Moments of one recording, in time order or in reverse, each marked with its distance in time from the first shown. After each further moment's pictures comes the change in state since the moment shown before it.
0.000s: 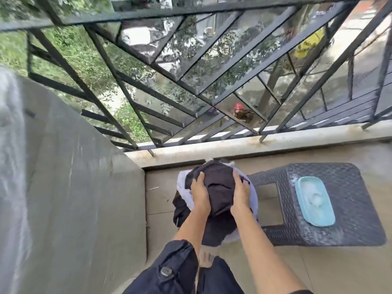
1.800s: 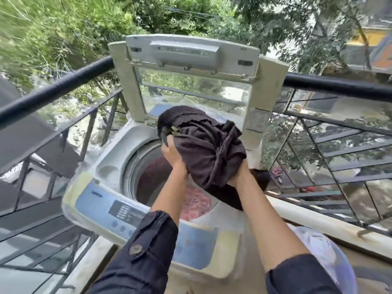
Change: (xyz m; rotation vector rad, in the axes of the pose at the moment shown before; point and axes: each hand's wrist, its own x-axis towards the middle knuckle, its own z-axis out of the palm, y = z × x) left_hand -0.236 0.341 -0.437 -0.606 0.481 0.640; right_hand -0.415 0.017 0.350 0.006 -1.116 -0.043
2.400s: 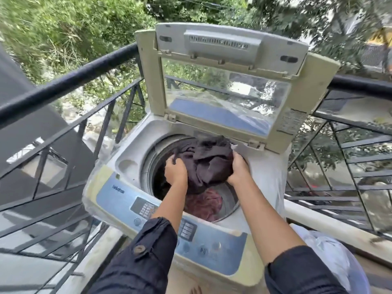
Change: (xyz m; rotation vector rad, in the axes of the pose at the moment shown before) left_hand 0.049 -0.011 -0.079 0.602 0.096 0.018; right_hand 0.044 0.057 0.039 -0.112 0.311 0.147
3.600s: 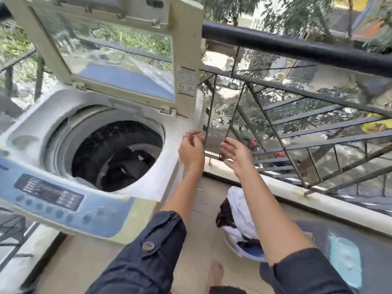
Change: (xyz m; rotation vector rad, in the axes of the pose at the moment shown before) left_hand -0.208 -0.053 0.242 -0.084 -0.214 0.344; right_hand -0.051 -0.108 -0.272 -0.205 0.188 -0.066
